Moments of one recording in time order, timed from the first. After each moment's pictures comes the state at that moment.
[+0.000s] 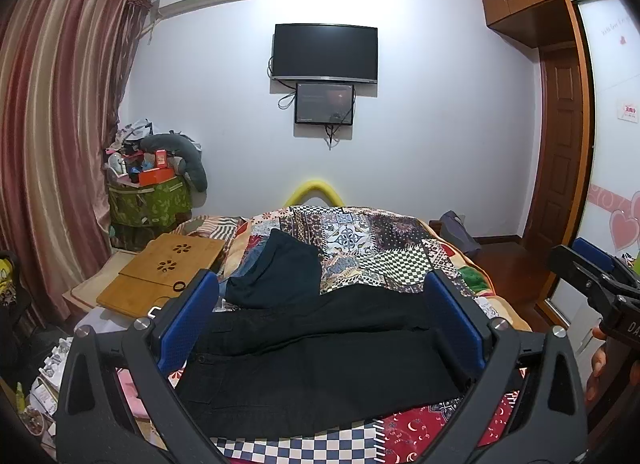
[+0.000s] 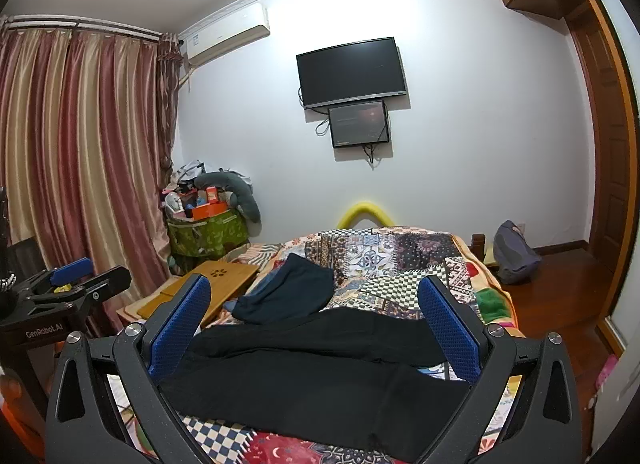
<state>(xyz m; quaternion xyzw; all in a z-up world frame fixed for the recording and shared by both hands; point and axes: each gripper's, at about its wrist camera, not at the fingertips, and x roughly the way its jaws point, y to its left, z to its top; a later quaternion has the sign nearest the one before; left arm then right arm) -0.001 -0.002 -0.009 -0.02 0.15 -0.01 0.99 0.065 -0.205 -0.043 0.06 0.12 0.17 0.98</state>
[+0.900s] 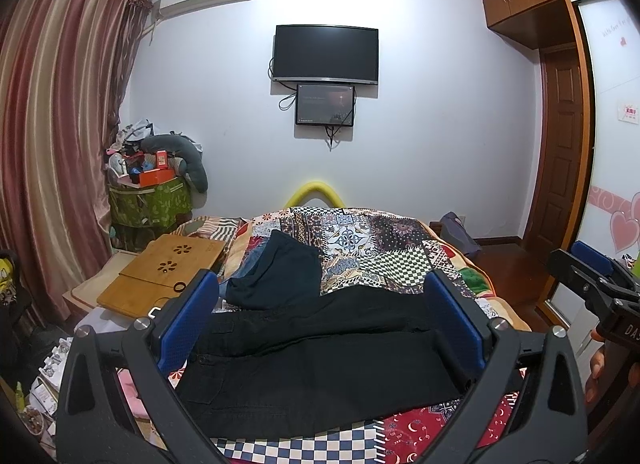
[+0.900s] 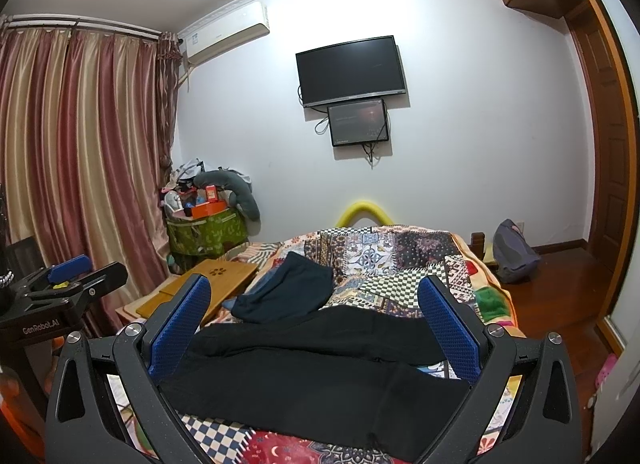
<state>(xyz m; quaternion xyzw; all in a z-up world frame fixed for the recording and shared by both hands) 0.000 -0.003 -0.007 -0.02 0.15 0.00 0.99 0.064 -0.206 -0.043 0.06 0.12 0.16 0.98</state>
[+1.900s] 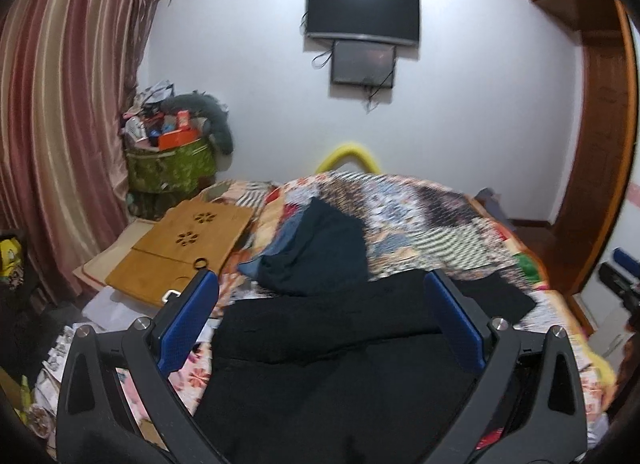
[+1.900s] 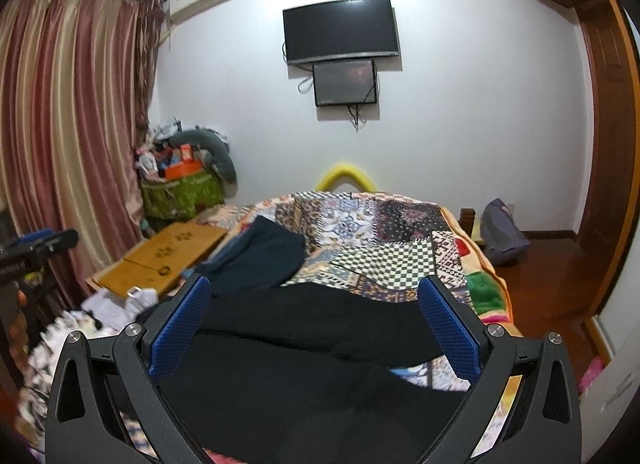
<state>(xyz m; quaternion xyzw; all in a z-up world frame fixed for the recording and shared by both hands) 0.124 0.076 -0.052 -0.02 0.23 0.05 0.97 0.167 -0.208 -0.090 0.01 0.20 0.14 0.97</state>
